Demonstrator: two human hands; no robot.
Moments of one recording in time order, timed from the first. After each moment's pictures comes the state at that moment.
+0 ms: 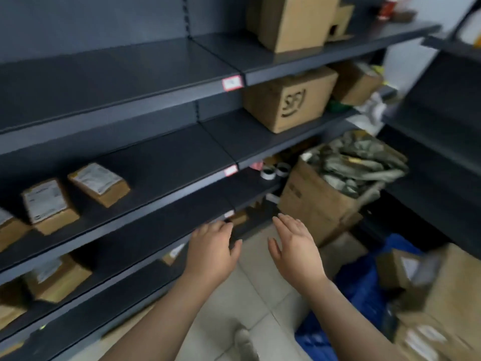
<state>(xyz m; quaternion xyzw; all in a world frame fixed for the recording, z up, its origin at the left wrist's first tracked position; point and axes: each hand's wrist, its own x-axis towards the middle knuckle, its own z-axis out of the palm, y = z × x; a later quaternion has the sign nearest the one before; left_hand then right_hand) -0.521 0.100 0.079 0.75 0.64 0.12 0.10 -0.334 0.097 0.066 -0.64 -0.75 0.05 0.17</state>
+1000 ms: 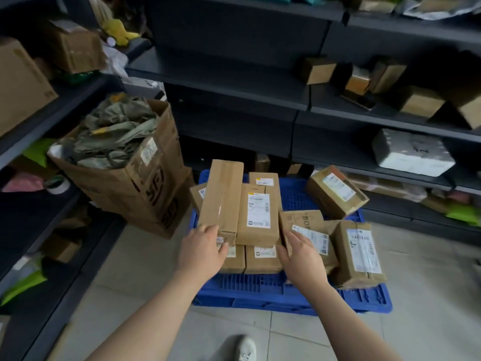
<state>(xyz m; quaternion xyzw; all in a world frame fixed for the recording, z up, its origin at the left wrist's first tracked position) -0.045 -0.044 0.018 0.90 0.38 -0.02 0.19 0.102 -0.207 0.027 -0.91 -0.34 0.16 0.16</state>
